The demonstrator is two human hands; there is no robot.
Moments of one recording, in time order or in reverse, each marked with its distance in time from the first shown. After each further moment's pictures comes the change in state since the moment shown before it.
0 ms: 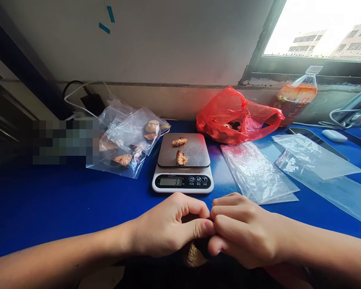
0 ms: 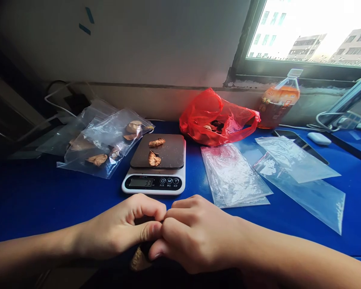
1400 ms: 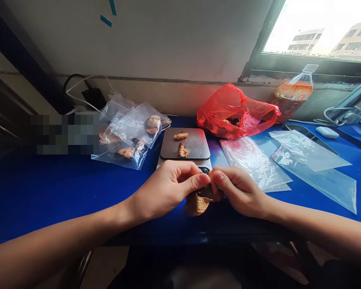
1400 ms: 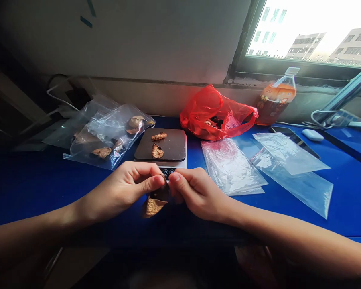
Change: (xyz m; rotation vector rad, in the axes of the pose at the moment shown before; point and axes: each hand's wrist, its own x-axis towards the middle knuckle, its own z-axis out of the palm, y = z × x) left_hand 0.001 0.016 -0.008 -0.127 0.272 0.144; right_hand 0.001 0.014 0.000 0.514 0.083 0.590
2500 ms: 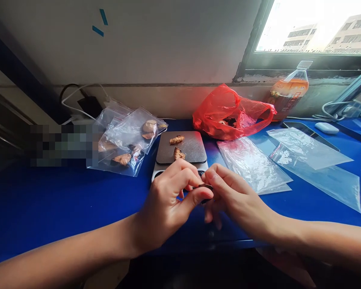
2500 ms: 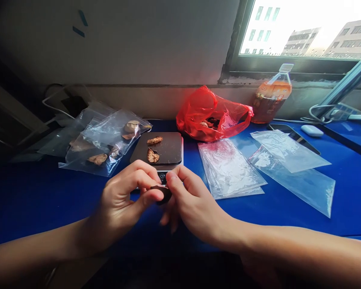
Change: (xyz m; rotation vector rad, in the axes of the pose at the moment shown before) left_hand 0.000 -0.021 0.010 0.628 0.324 0.773; right_hand -0.003 -0.020 0.021 0.567 0.147 0.422
